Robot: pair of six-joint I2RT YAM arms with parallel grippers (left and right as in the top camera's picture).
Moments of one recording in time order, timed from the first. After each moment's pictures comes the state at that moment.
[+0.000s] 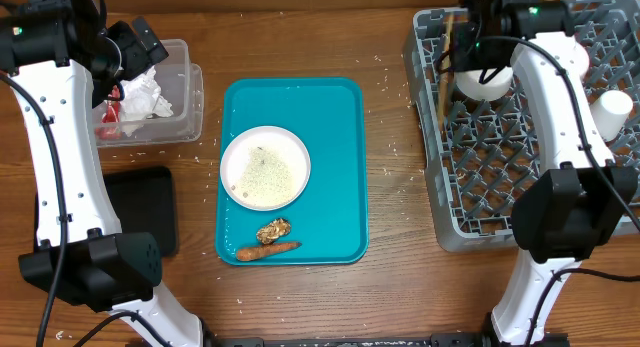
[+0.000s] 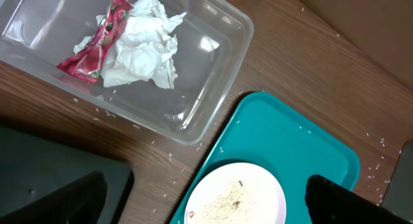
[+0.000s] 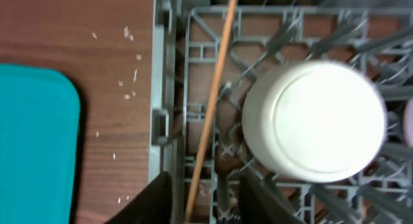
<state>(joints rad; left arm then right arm) 0.21 1.91 2.18 -1.35 0.08 -0.42 0.04 2.09 2.06 -1.09 -0.08 -0.04</state>
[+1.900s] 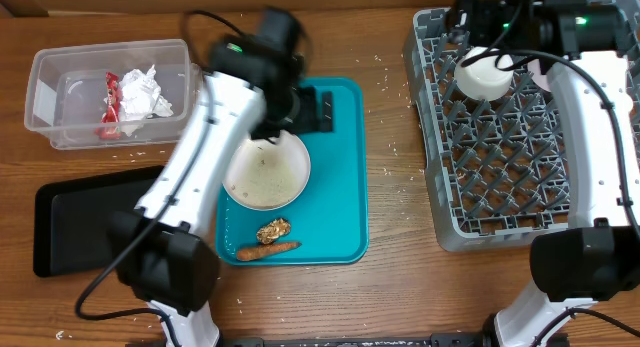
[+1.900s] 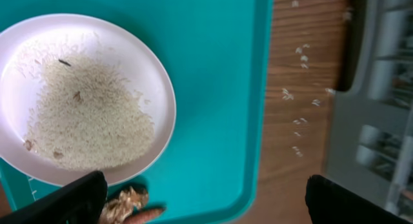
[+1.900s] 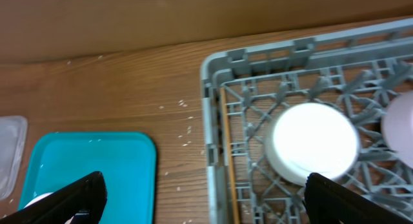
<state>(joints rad) -0.38 1.91 1.87 -1.30 0.19 -0.44 0.02 1.88 2.04 -1.00 -0.19 0.15</state>
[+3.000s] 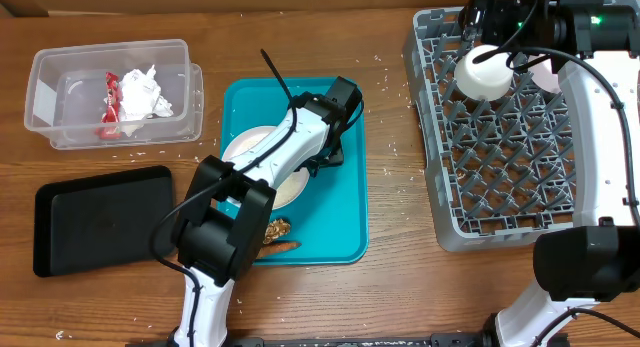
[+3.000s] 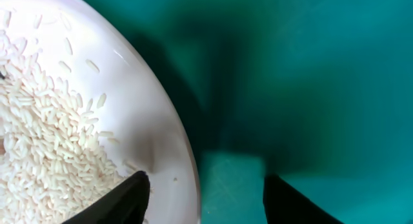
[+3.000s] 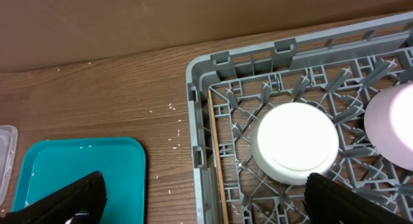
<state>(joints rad) -0.54 2.15 1.59 -0.93 -0.20 -0.73 -0.02 1.88 2.04 -1.00 -0.18 0.15</state>
